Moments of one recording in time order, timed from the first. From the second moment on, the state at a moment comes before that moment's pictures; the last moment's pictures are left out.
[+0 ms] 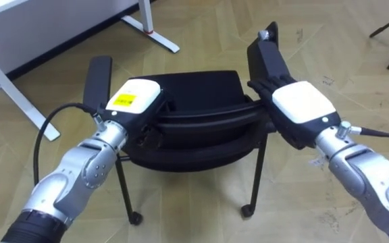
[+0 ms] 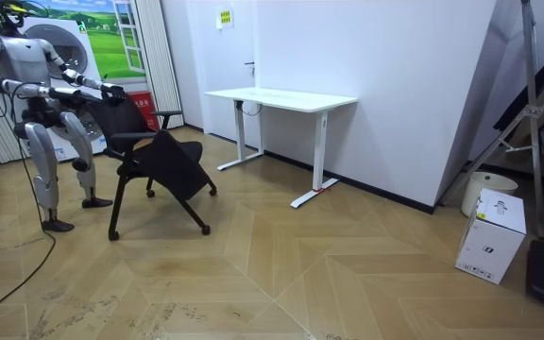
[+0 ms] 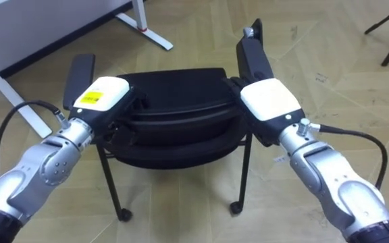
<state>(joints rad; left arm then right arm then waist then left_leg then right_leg) -0.29 0.42 -0.30 0.36 0.83 -0.23 0.03 -0.19 -0.66 0.34 0.23 -0.97 -0.15 -0.09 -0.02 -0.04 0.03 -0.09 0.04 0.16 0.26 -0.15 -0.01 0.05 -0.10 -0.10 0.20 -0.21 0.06</state>
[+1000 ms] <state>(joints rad) -0.29 0.43 -0.32 0.36 0.84 -0.21 0.05 -0.17 -0.63 0.39 0.23 -0.99 -0.08 -0.16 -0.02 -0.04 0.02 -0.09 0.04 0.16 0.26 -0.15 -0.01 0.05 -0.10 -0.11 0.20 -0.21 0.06</state>
